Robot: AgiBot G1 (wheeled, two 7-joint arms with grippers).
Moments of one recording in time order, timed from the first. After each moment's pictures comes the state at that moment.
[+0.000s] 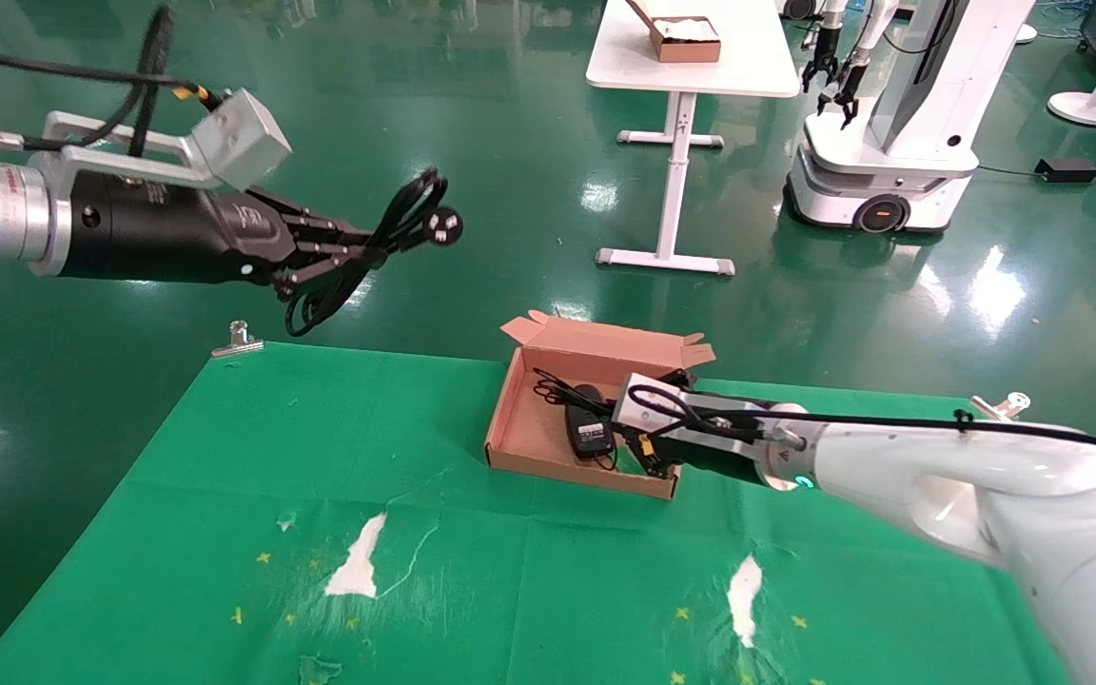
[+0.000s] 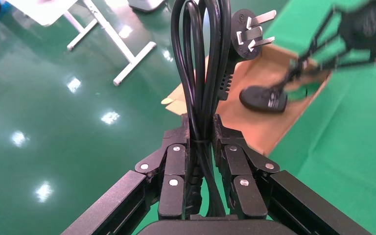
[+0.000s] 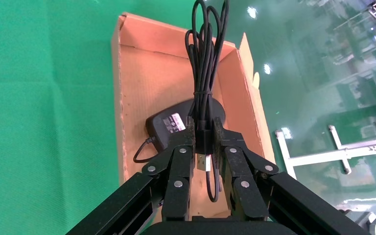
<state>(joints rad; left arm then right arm) -2.10 1.15 0.66 -0.02 1.54 1.26 0.17 1.61 -1.34 -0.52 0.04 -1.34 -0.79 -0.79</state>
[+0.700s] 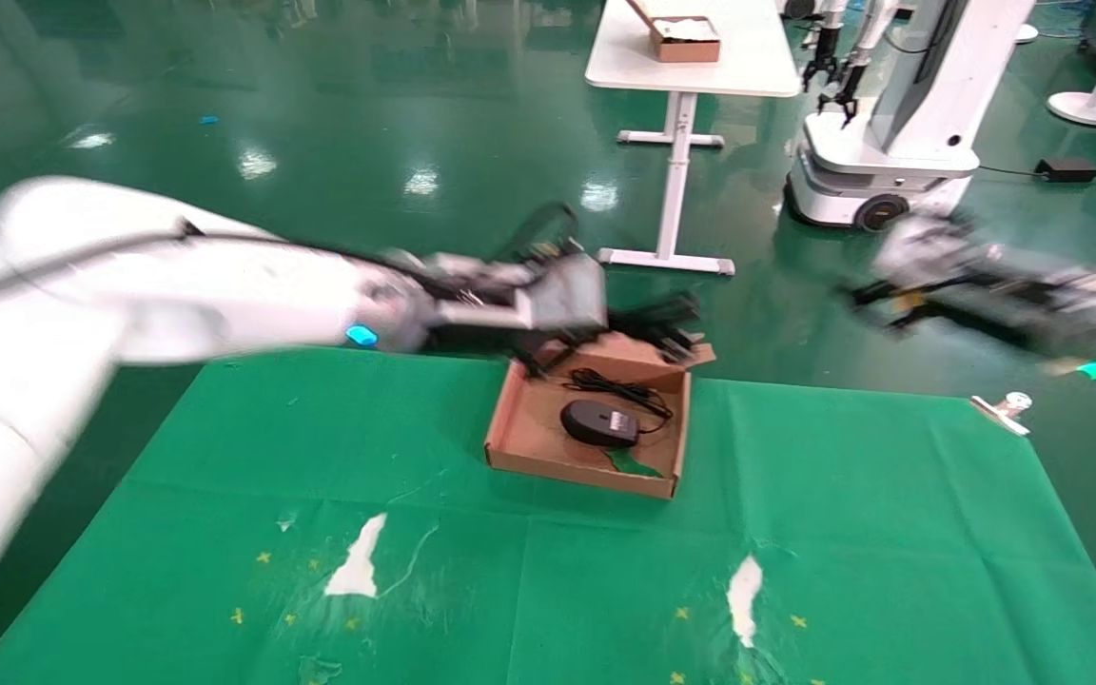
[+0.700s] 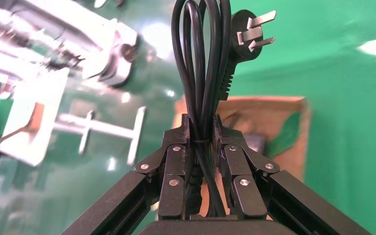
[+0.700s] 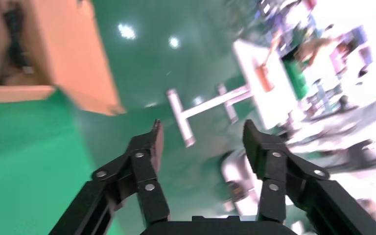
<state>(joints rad) -1.84 1.37 0.81 -0.38 1.53 1.00 0.38 1.73 -1.00 -0.45 0.10 -1.24 -0.94 -0.93</state>
